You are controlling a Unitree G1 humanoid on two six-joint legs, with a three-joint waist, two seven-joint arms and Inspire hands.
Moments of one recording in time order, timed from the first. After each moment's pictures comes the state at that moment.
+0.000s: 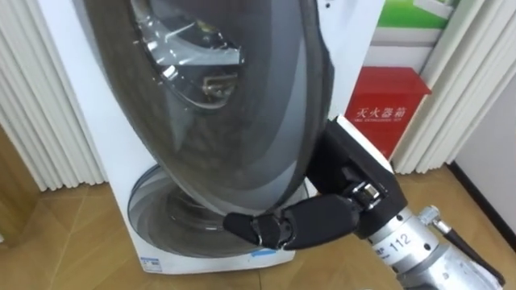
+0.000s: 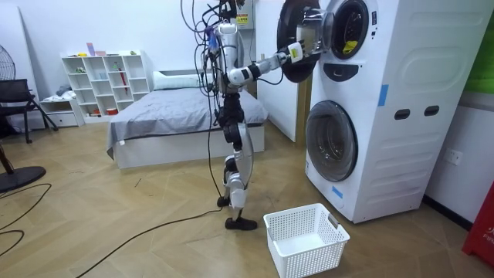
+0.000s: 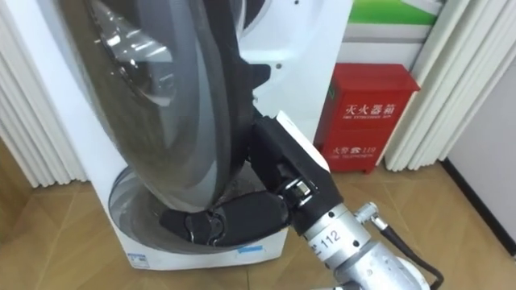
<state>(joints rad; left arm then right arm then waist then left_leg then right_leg) 0.13 0.28 -0.12 1.16 0.30 0.07 0.06 0.00 -0.34 0.24 -0.49 0.28 0.05 0.27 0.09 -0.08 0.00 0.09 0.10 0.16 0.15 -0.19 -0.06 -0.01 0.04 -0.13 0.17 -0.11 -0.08</state>
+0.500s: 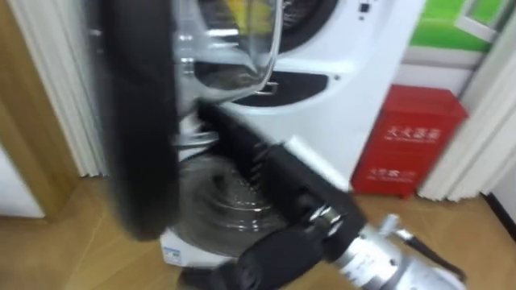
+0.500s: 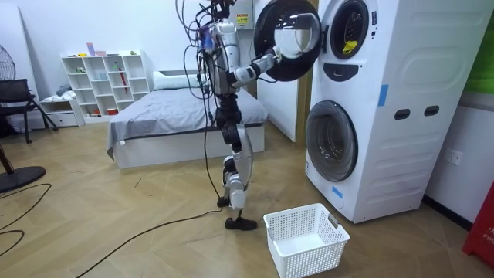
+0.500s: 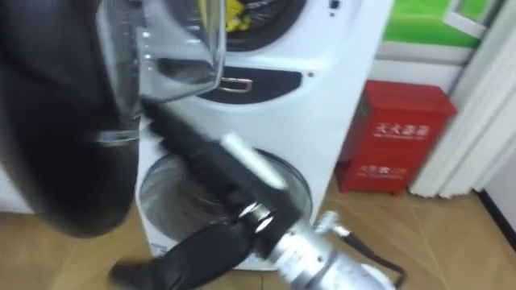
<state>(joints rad) 0.13 0.28 -0.11 1.16 0.30 0.06 0.05 -0.03 -0.33 0.42 -0.49 0.29 0.04 0.40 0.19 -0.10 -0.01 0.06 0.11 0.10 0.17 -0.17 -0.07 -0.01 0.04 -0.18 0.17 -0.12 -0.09</state>
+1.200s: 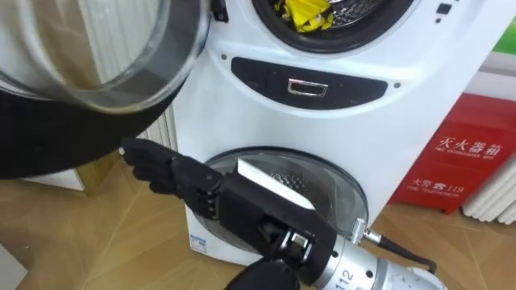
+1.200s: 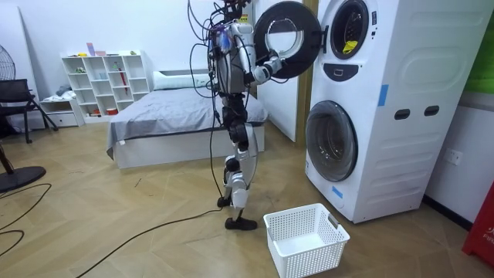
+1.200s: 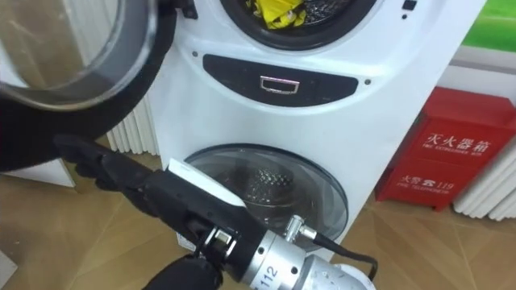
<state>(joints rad) 0.10 0.28 -0.09 1.16 0.29 0.06 0.08 -0.06 -0.33 0.45 -0.49 0.29 0.04 0.48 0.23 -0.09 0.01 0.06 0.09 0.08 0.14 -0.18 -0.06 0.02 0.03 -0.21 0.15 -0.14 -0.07</state>
